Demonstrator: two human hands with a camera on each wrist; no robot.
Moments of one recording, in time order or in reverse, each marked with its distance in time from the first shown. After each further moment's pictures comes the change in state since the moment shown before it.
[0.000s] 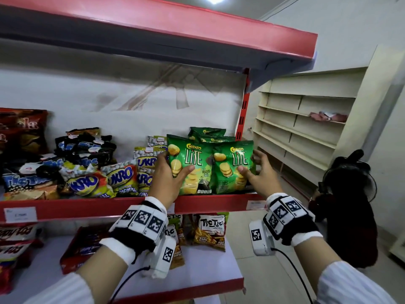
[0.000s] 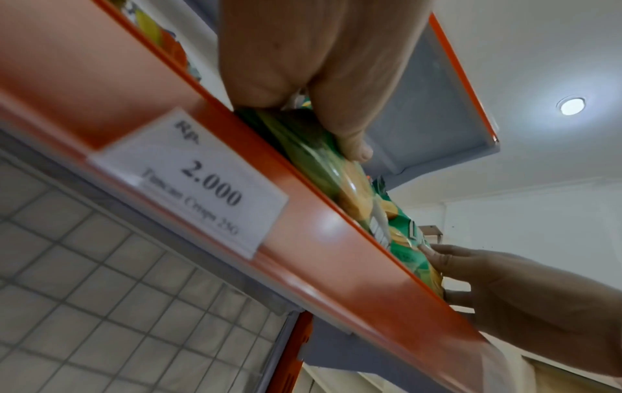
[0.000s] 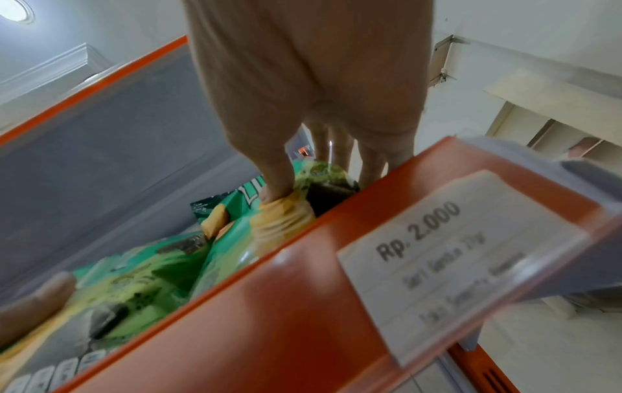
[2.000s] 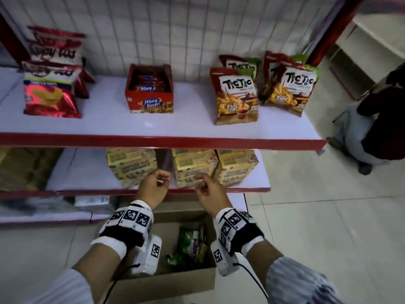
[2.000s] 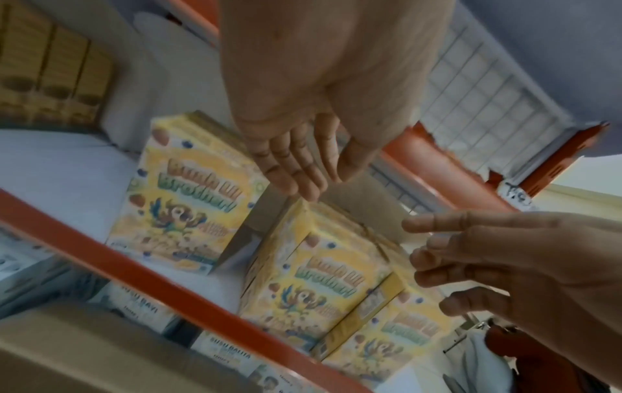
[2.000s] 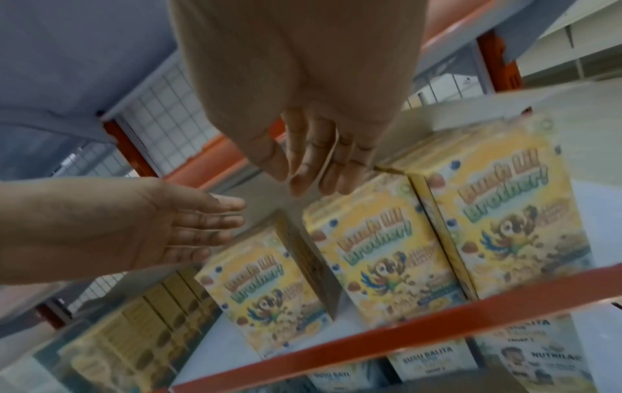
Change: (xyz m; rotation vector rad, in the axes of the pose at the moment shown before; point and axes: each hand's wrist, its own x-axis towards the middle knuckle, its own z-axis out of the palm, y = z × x) left_hand -0.293 -0.376 -0.122 0.228 -0.289 -0.676; right_hand -0.374 0.137 0.345 -0.137 -0.713 0.390
